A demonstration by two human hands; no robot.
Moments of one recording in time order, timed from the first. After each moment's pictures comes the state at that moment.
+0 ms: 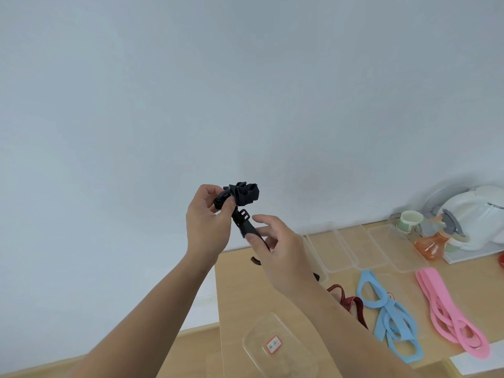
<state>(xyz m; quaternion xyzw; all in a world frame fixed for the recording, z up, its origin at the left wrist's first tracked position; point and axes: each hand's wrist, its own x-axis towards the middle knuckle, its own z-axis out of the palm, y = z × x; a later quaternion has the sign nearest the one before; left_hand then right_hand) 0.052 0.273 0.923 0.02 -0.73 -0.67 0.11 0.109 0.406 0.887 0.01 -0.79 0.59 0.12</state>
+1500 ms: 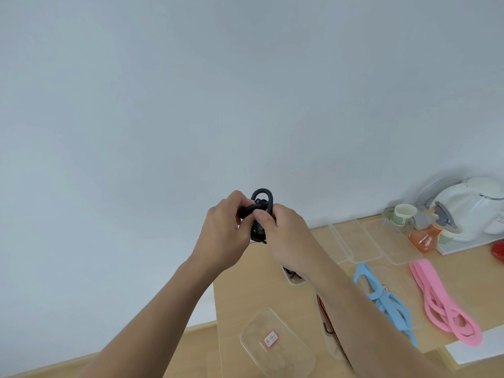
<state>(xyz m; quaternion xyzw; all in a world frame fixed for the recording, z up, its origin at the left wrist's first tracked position) 0.073 0.288 0.923 -0.18 -0.87 -0.46 0.08 0.105 0.428 0.932 -0.05 -0.87 0.50 0.01</state>
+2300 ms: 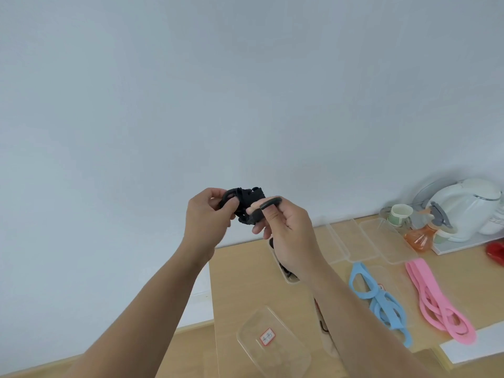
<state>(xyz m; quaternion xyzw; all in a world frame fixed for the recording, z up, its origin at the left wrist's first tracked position) 0.055 0.279 0.923 0.01 -0.75 -0.66 0.03 0.118 0.429 0.927 0.04 -0.76 0.64 0.13</state>
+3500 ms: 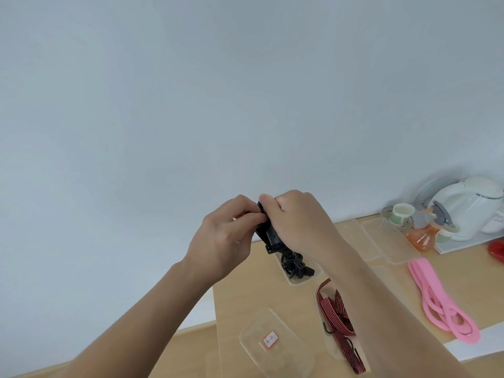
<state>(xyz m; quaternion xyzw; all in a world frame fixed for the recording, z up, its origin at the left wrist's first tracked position) 0.071 0.277 0.918 -0.42 -0.79 -0.32 0.31 0.097 0.442 0.964 -0.01 -0.93 0.36 0.06</state>
